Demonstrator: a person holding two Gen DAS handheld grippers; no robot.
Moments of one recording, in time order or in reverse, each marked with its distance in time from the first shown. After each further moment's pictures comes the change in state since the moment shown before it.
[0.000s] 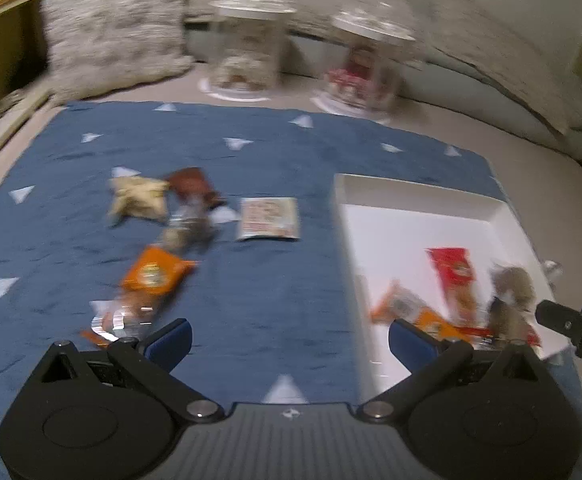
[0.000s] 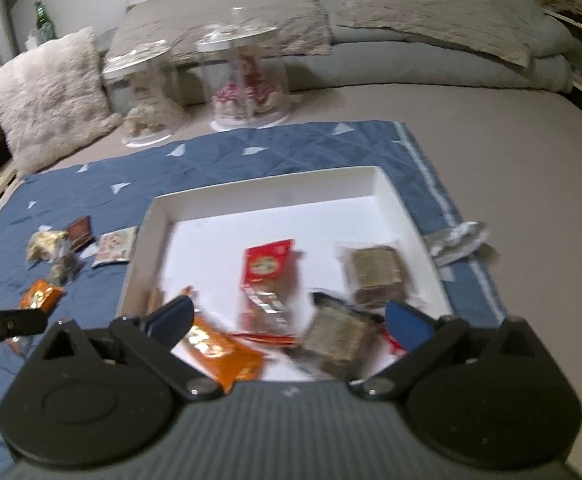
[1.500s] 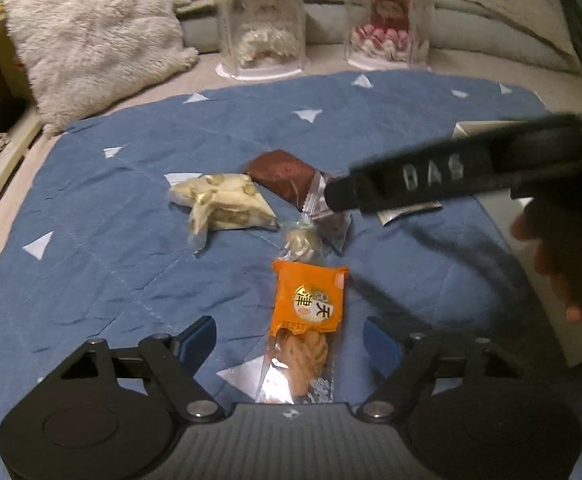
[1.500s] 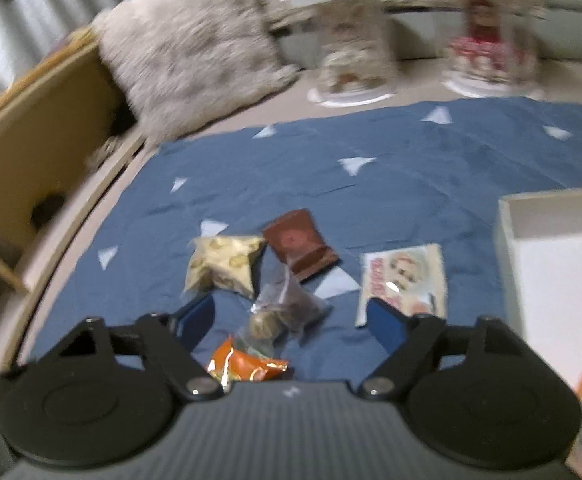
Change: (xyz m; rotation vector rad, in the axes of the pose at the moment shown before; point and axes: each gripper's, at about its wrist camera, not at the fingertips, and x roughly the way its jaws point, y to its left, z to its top) left arm 0.093 0.117 0.018 0.280 0.033 0.057; right arm 0.167 0.258 0.054 -0.126 0.085 0.401
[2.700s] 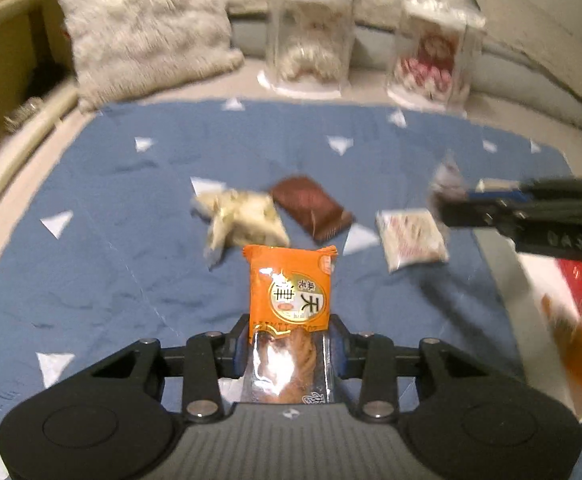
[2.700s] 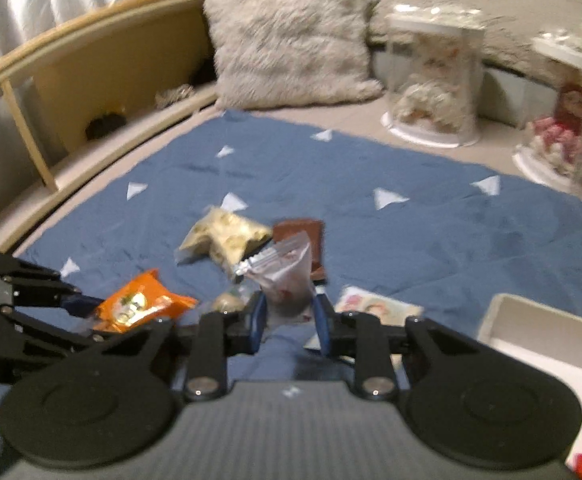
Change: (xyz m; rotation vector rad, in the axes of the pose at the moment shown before) left arm -0.022 0.000 0.019 -0.204 -0.043 0.037; right arm -0.036 -0.033 0.007 -0.290 -0.041 0.066
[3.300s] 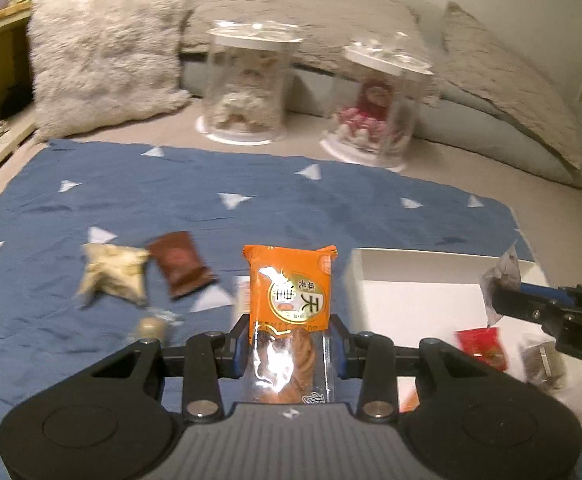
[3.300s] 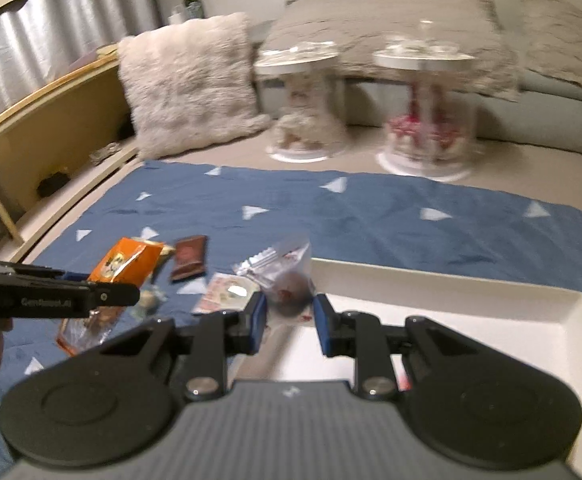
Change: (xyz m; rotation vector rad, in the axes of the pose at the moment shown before) left arm -0.013 -0.124 0.029 -0.076 -0.096 -0.092; right arm -0.132 -0.078 -0.049 0.170 -0.076 -0.184
